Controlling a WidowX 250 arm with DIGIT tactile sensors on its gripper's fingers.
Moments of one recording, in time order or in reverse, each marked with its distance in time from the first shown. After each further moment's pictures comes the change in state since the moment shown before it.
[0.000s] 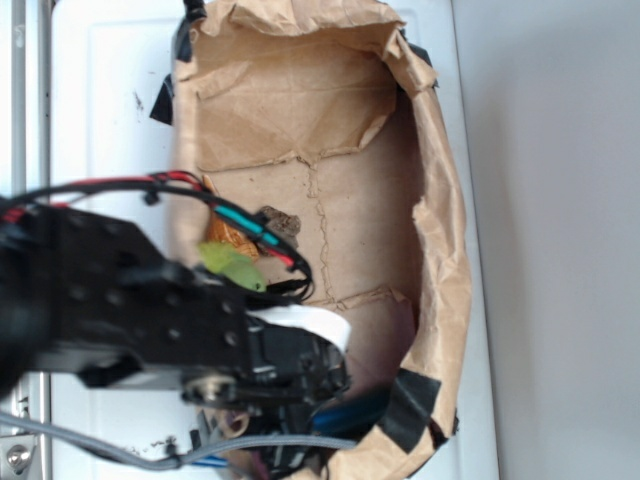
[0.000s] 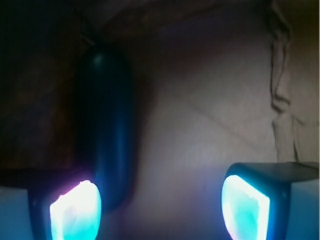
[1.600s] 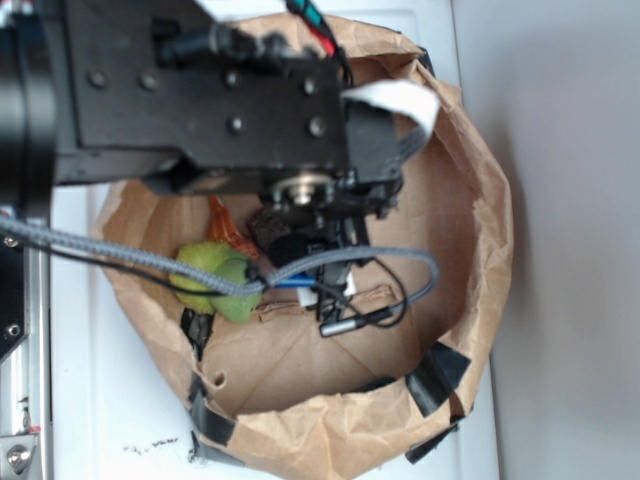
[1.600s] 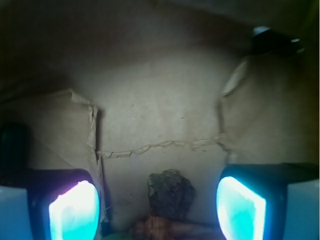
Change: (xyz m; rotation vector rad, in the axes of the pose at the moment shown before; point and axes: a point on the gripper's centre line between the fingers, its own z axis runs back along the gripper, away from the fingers) arm 0.039 0.100 0.052 0.319 0.067 0.100
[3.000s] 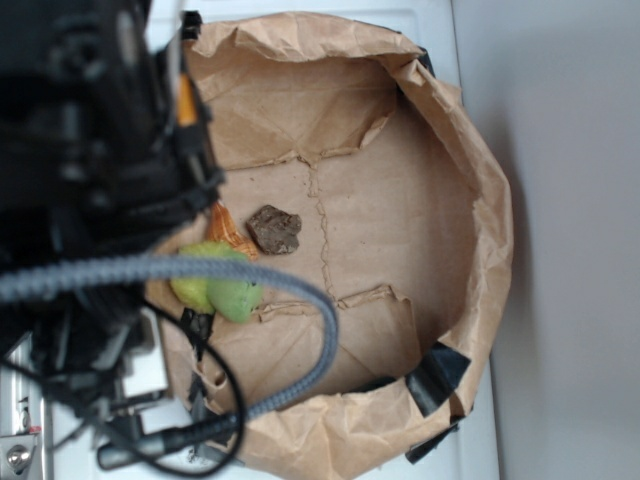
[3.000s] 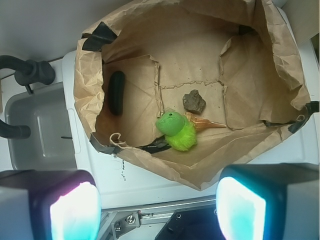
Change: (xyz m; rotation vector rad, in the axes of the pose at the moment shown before) arm -0.062 -0.023 0.159 -0.122 0.079 0.000
